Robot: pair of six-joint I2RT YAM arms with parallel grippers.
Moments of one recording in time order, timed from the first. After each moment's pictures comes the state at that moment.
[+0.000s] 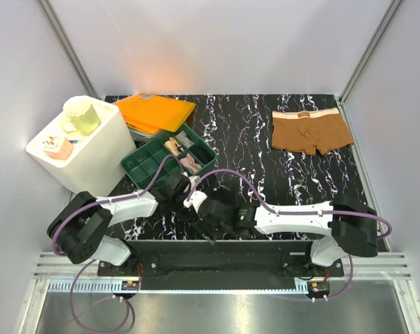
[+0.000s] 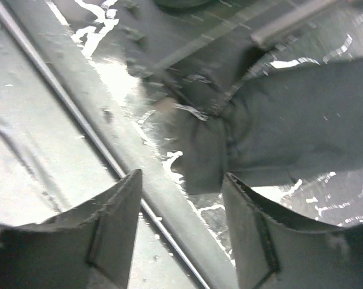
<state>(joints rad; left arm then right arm) -0.70 1.41 0.55 -0.17 0.41 -0.63 1.29 1.52 0.91 -0.30 0.15 0.28</state>
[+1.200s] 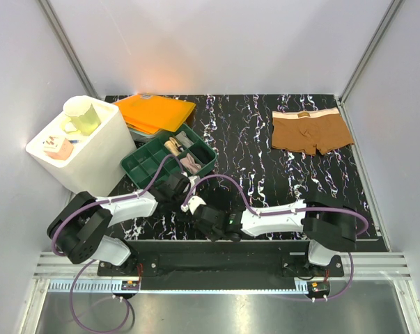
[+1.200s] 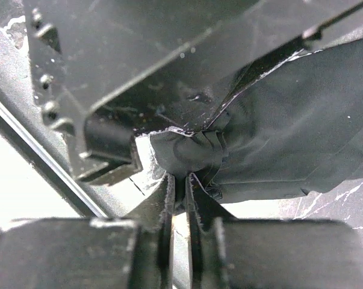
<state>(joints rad) -0.70 1.41 0.55 -0.18 0.41 -0.63 1.31 1.68 0.90 -0.21 0.22 0.30</state>
